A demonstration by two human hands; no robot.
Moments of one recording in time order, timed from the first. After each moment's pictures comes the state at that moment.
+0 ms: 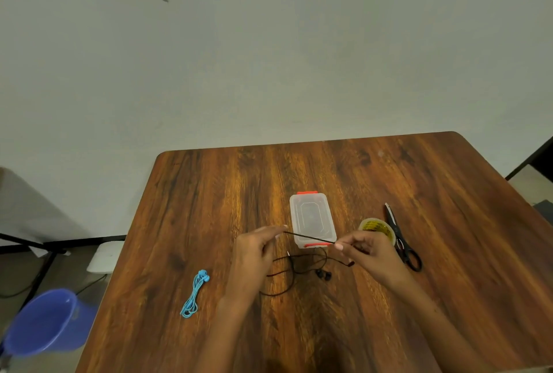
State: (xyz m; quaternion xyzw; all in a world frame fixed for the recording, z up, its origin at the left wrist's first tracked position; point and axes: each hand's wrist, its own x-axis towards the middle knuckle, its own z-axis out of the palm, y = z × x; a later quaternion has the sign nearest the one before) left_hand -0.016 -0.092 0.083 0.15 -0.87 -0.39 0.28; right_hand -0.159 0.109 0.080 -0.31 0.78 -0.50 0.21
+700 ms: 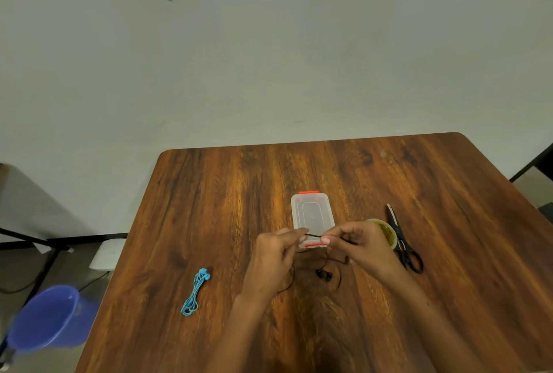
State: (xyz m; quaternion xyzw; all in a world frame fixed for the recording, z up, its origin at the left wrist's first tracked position) left_hand -0.025 -0.073 0.090 0.08 -0.88 -0.39 0.25; right_hand -0.153 0.082 0.098 -0.34 0.75 -0.53 0.20
